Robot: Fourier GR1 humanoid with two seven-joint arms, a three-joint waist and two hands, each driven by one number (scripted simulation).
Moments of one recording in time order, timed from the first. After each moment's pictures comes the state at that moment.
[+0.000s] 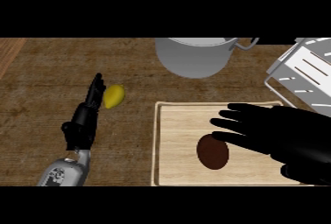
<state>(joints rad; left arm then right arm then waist) -0.17 0.17 -0.21 -1.53 -0.02 0.31 0.03 -0.41 -0.68 0.29 -2.02 0.59 0.82 -0.26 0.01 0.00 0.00</state>
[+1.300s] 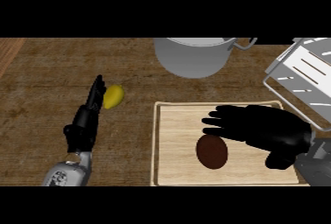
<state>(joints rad) -0.15 0.11 -0.17 -1.55 -0.09 0.27 0.04 -0.40 -0.62 0.41 -1.77 0.76 0.68 -0.43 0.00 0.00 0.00</state>
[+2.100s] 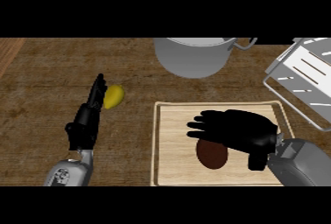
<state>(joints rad) -0.16 0.07 -0.14 -1.53 -0.11 0.24 0.03 -0.41 -0.49 0.48 -1.70 0.87 0.69 -0.39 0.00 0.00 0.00</state>
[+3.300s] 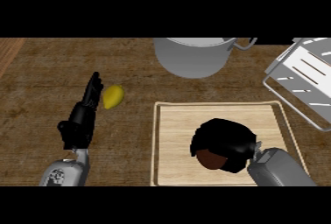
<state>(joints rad) -0.16 0.06 -0.09 -1.56 -0.13 0.19 0.05 -0.32 -0.34 0.48 -1.57 1.02 0.51 -0.50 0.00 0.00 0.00</state>
